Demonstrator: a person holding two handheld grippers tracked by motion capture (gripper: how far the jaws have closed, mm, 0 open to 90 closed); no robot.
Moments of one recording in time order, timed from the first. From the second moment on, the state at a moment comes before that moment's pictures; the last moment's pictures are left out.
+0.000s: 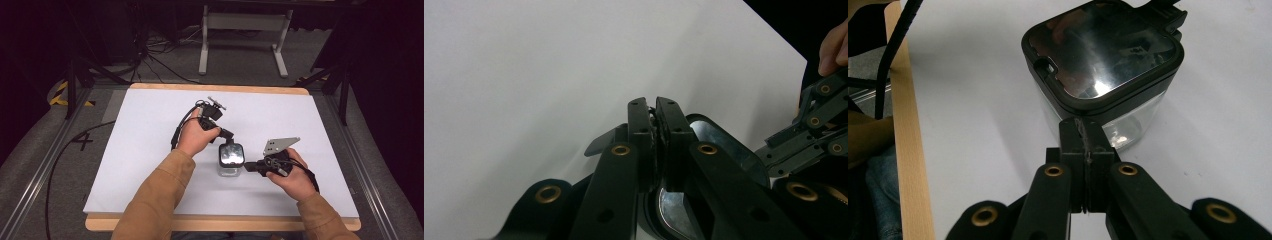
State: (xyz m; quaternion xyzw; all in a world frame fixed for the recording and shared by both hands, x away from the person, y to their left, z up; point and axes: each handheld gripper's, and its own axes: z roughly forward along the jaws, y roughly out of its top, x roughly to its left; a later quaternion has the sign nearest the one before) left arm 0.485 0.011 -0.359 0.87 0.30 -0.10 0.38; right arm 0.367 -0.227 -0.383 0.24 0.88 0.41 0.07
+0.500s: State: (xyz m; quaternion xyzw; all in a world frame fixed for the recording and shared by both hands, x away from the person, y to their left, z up) left arm 0.485 0.010 -0.360 0.87 0.30 -0.10 0.39; right arm 0.365 -0.229 -0.376 0.24 0.86 0.45 0.08
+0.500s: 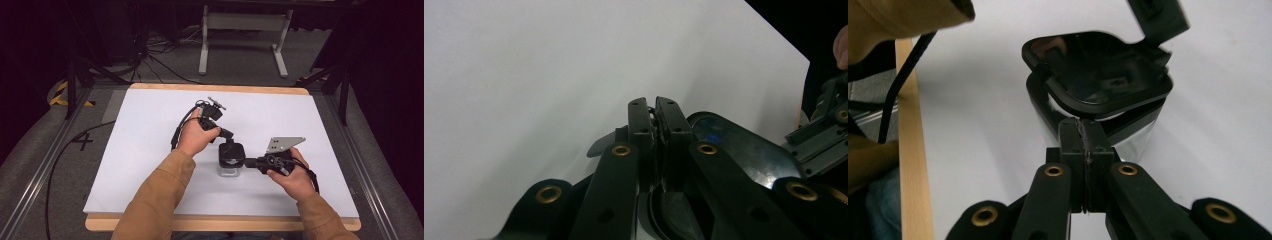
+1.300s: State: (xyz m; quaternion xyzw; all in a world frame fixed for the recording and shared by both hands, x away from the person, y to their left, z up) left arm 0.443 0.046 -0.314 0.86 0.27 -0.02 0.43; right arm 0.368 -0.229 -0.366 0.23 0.83 0.50 0.13
